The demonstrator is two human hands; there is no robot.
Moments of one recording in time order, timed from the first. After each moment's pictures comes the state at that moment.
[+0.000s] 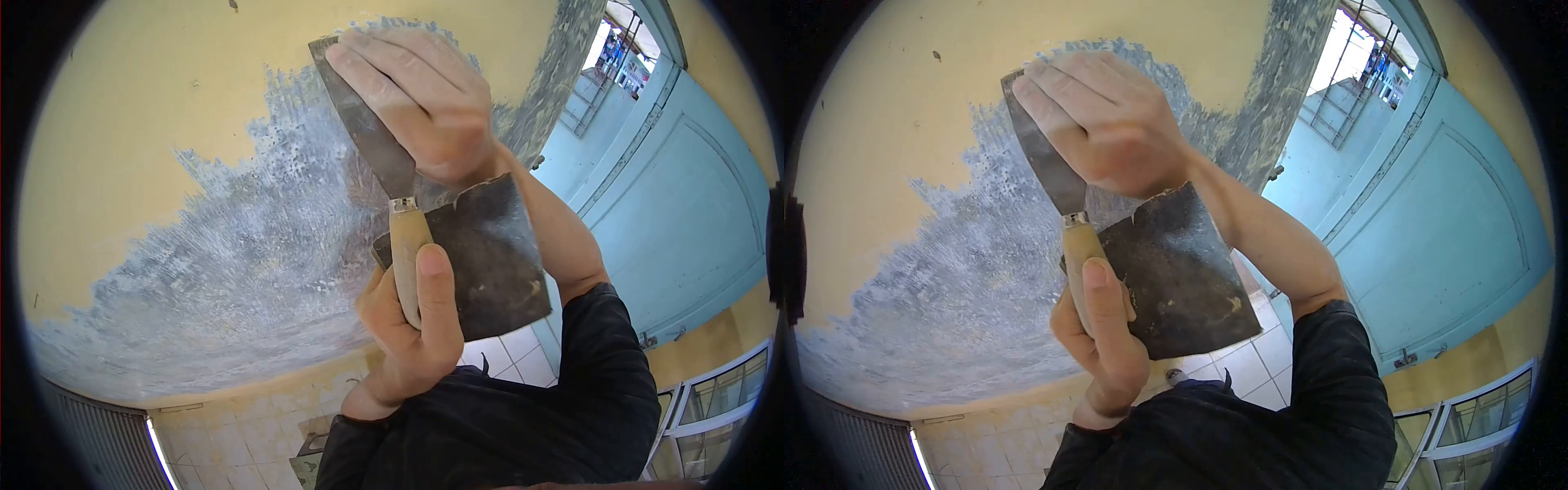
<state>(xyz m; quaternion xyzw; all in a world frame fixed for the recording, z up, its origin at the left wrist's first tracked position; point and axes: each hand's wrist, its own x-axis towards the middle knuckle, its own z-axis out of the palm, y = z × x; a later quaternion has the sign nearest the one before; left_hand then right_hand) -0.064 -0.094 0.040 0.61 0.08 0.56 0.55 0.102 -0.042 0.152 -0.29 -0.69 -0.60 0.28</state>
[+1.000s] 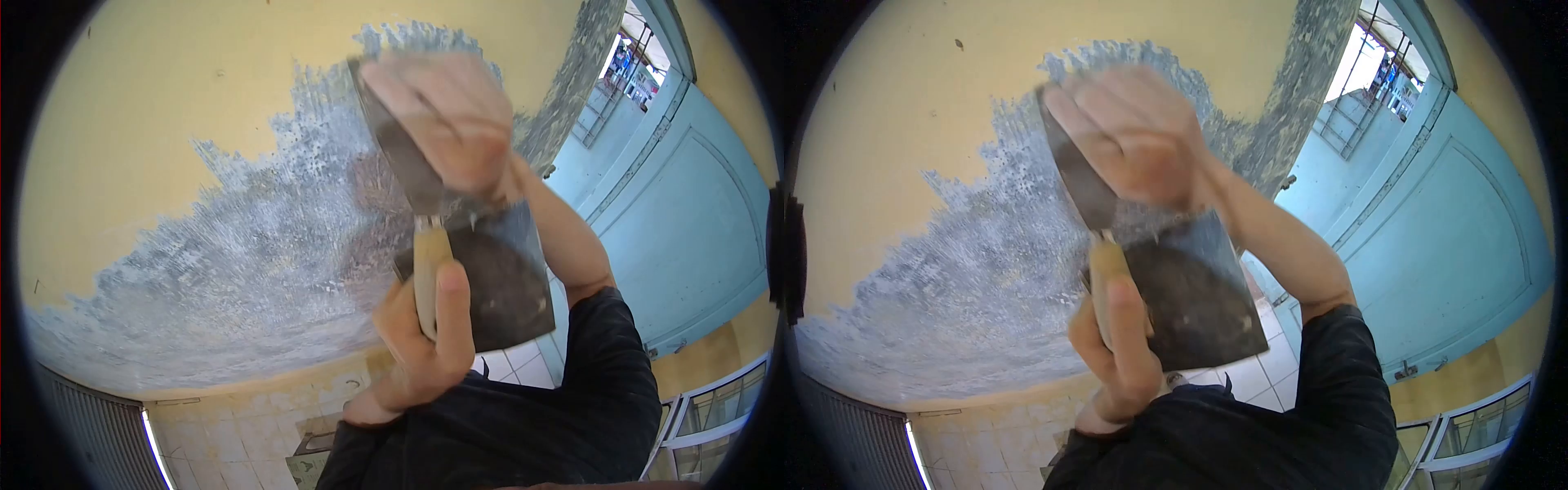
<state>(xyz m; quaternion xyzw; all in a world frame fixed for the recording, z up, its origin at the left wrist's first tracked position) -0.071 -0.087 0.028 0.63 0.07 0.55 0.55 0.106 -0.039 0.154 -0.28 -0.69 -0.61 0.26</state>
